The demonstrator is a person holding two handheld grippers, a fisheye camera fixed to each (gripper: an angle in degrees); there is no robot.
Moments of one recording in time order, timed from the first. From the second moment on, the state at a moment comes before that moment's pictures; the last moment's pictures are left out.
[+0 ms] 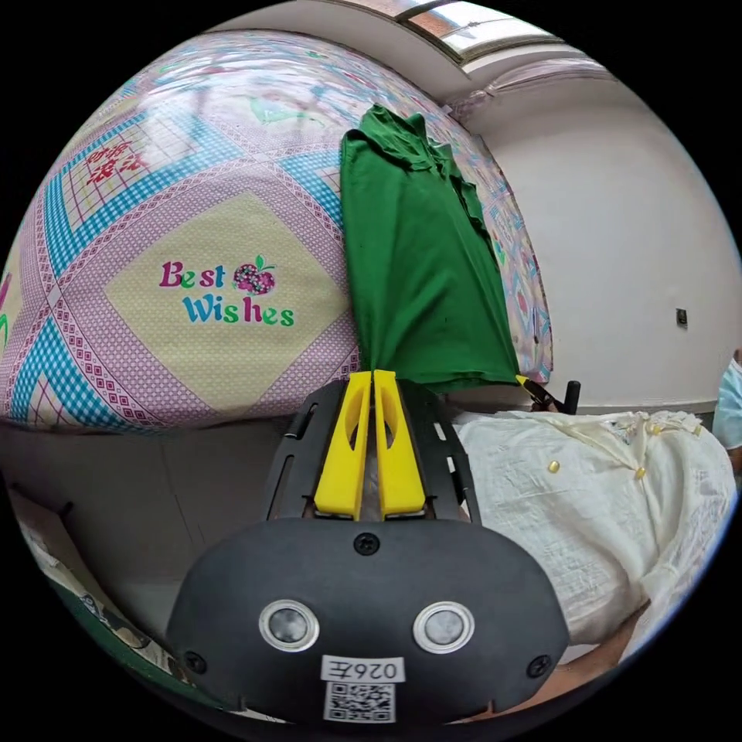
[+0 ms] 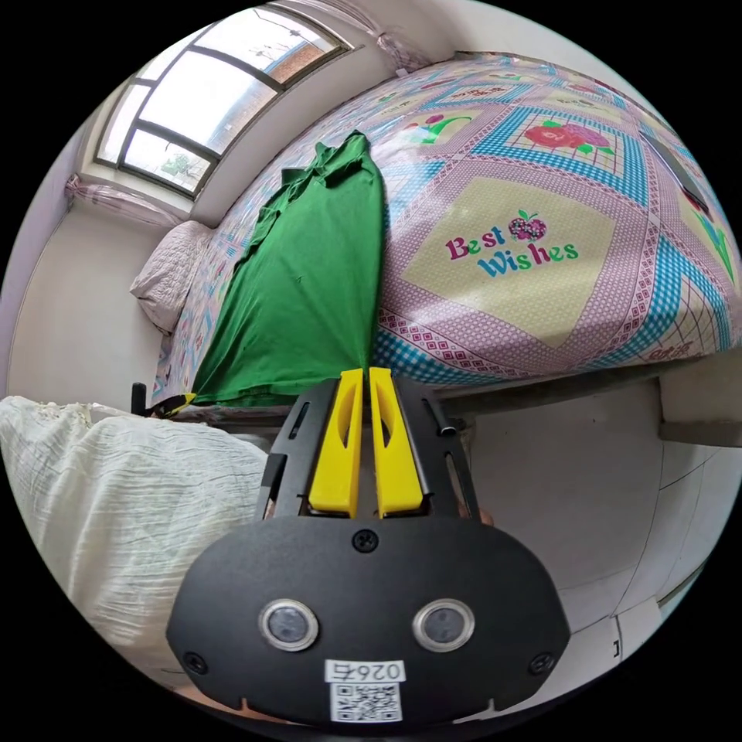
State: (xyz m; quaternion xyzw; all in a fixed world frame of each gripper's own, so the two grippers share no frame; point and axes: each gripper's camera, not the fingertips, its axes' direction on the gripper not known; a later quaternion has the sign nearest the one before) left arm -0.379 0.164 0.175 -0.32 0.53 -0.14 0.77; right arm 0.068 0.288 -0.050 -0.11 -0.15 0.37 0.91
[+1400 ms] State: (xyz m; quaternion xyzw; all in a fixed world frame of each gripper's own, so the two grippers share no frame) left arm -0.408 -0.144 0.617 -0.25 0.65 -0.40 0.59; right arm 0.448 -0.081 0.300 -0.08 -0.22 0.34 0.91
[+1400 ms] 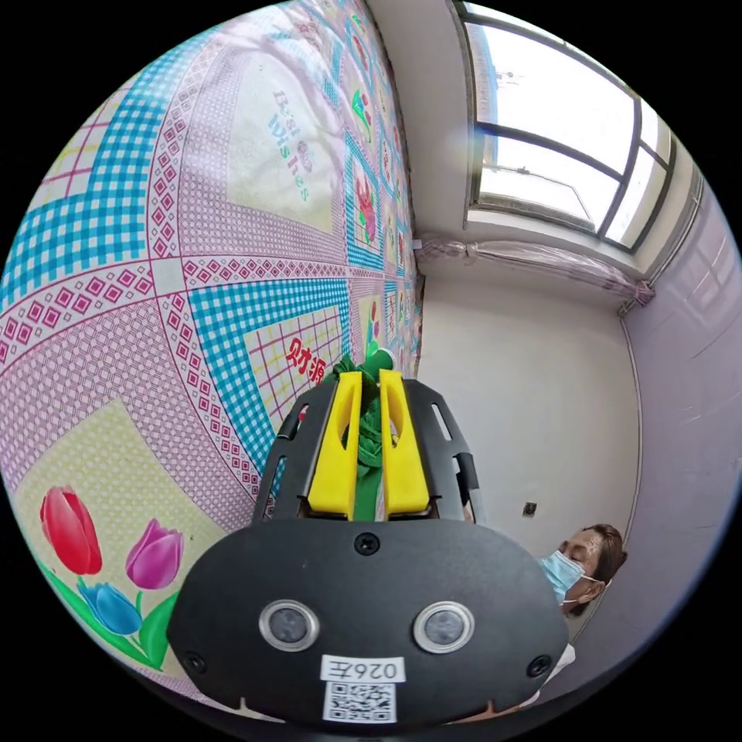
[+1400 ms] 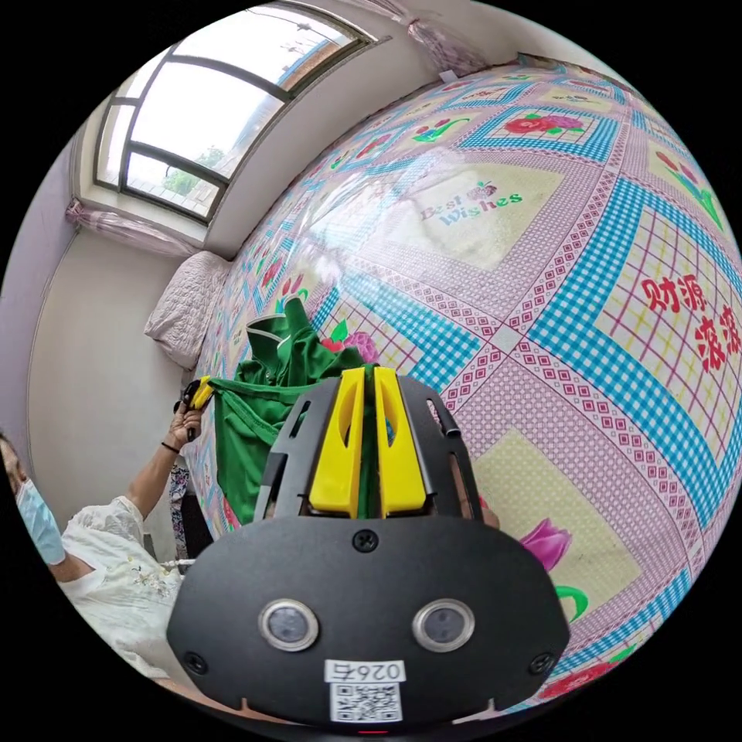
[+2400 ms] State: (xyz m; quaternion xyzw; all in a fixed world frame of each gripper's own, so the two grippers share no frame) left arm -0.183 -0.275 0.601 -0.40 0.73 0.03 0.56; right arm 0.294 -0.201 0.403 -0.21 -0.17 -0.02 0.96
